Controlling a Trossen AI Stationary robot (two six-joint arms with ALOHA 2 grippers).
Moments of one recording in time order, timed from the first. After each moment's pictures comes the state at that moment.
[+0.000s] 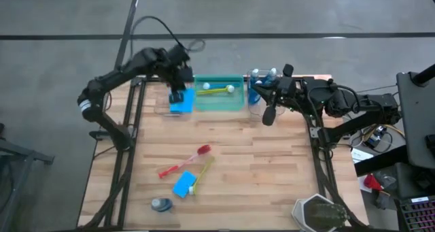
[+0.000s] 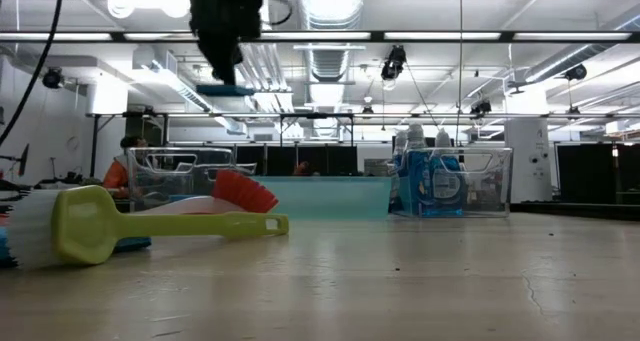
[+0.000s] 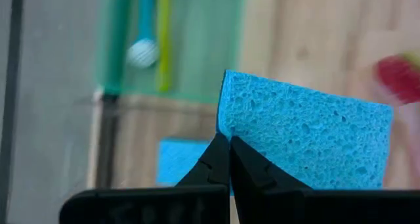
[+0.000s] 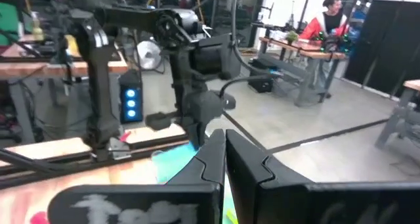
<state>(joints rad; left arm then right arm) 0.59 1.53 1.65 -1.28 0.06 0.48 0.10 1.17 1.37 -0.30 0.55 -0.02</state>
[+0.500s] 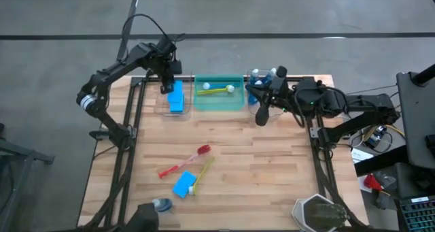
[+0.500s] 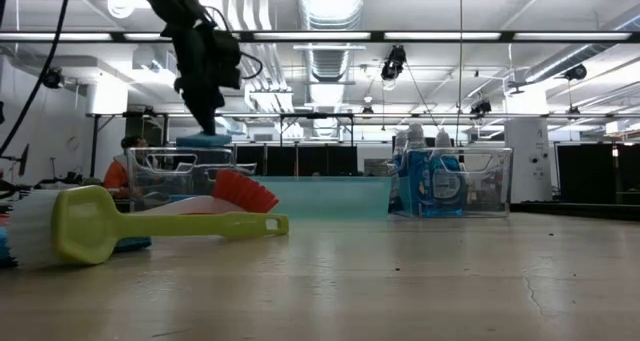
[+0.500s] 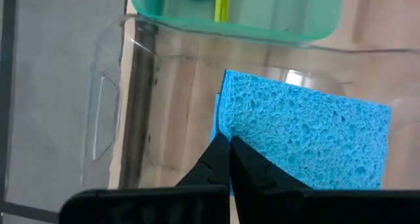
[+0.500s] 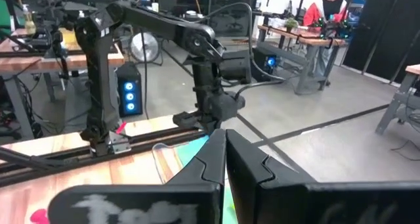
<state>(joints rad) 0.91 1.56 1.43 -1.10 0.11 0.75 0.09 1.21 1.37 -0.29 0.55 0.03</state>
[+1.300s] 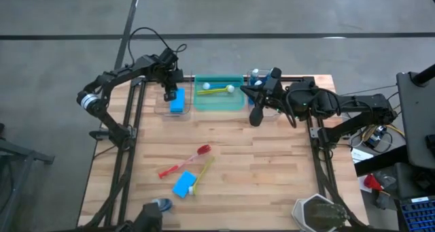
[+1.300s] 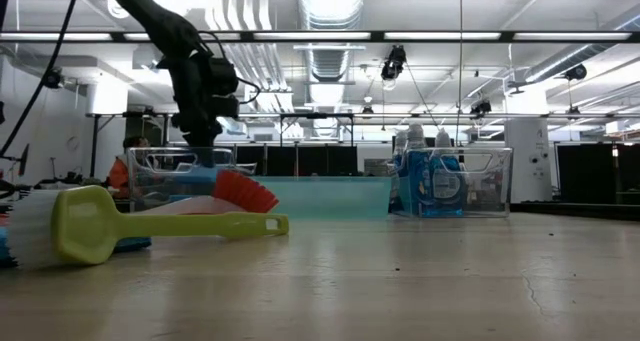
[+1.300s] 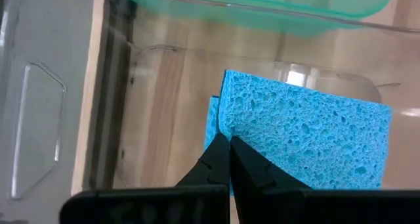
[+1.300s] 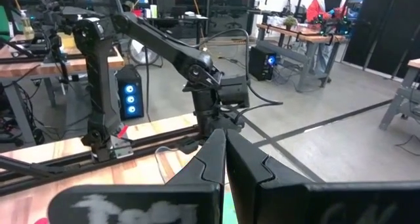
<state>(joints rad) 0.92 1.57 1.19 -0.83 0.13 0.75 0.08 1.26 1.37 -0.25 0.55 0.05</state>
